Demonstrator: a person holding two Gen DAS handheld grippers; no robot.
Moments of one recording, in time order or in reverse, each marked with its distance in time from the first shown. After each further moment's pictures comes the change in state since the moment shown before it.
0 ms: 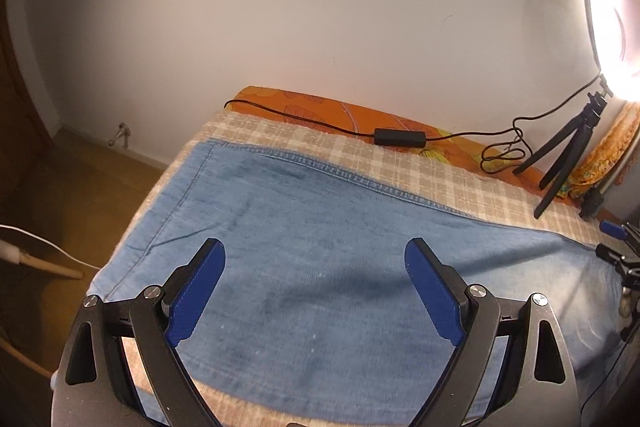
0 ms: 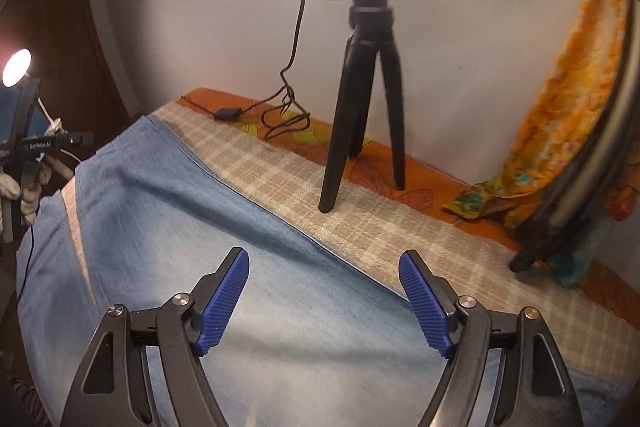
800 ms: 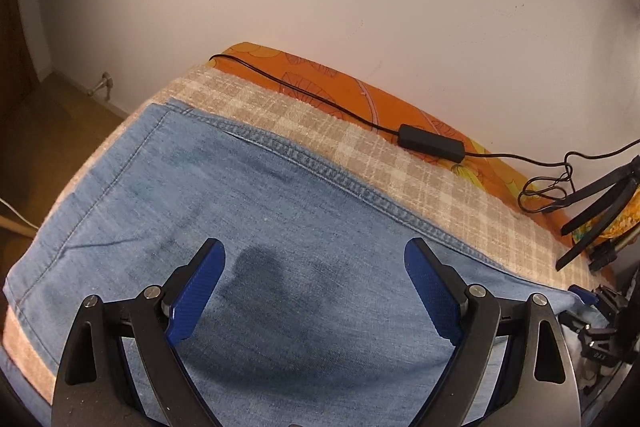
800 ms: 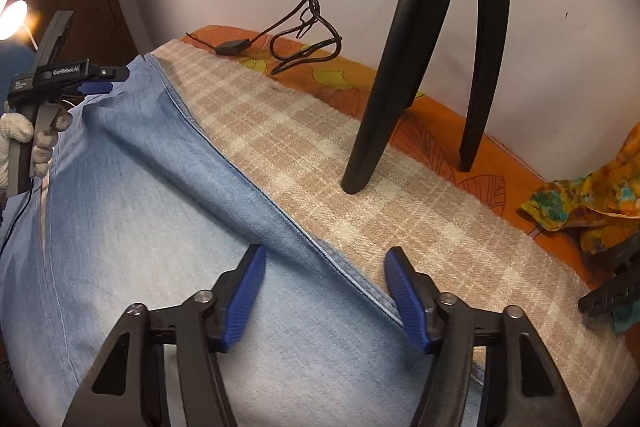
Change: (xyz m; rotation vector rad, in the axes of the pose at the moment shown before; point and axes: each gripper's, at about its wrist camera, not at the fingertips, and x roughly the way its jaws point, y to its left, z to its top) left arm 0.087 0.005 0.011 -0.156 0.082 -0.019; right arm 0.091 0.005 0.004 -0.096 0.151 0.077
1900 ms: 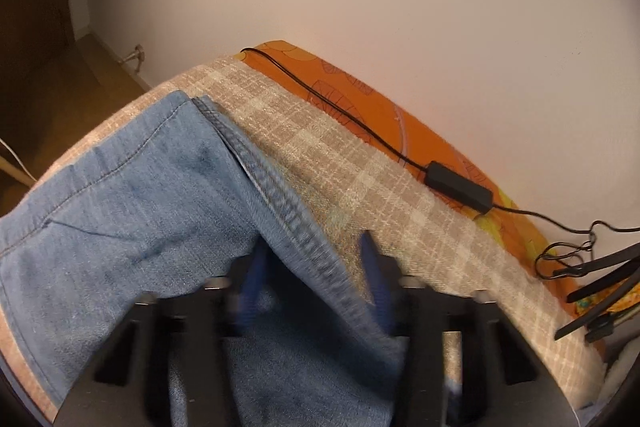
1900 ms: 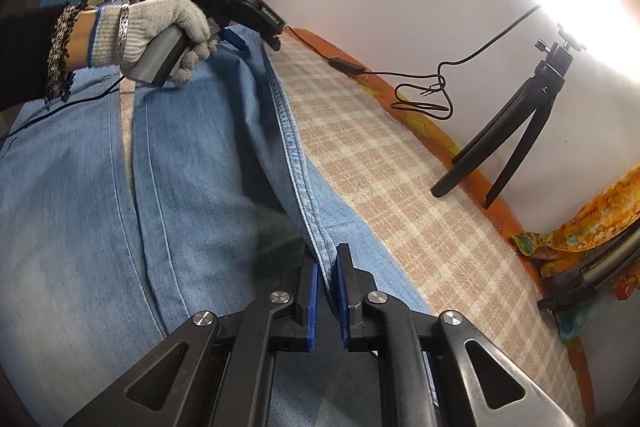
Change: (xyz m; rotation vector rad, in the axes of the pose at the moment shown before) left arm 0.020 0.007 0.005 -0.195 -0.044 0.082; right arm -0.073 0.117 -0.063 -0.343 -0.109 -0.128
